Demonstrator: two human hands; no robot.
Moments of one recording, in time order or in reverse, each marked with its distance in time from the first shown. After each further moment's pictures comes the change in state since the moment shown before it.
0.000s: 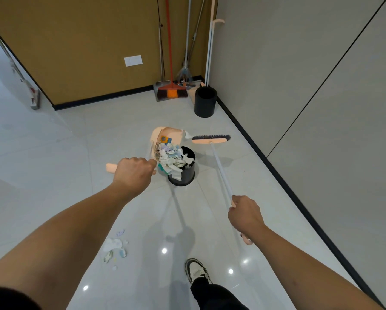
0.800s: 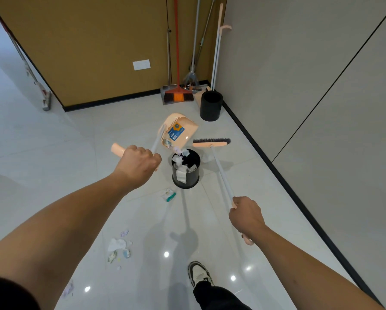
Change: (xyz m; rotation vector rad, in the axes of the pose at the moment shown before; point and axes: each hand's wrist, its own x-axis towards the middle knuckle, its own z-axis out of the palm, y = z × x) left_hand -0.003 -0.025 -0.023 0.151 0.090 0.116; right_hand -0.003 -0.009 0.006 0.019 -0.020 -0.023
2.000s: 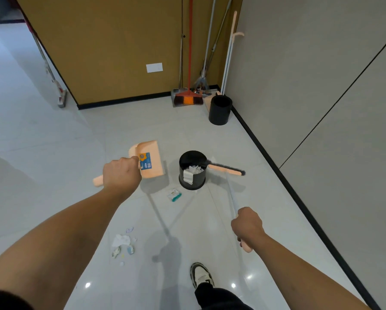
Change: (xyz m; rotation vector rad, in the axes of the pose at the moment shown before) left_hand -0.058 -0.011 0.034 -0.339 -0.158 -0.554; right_hand -0.019 -0.007 0.018 0.165 -0.147 0.255
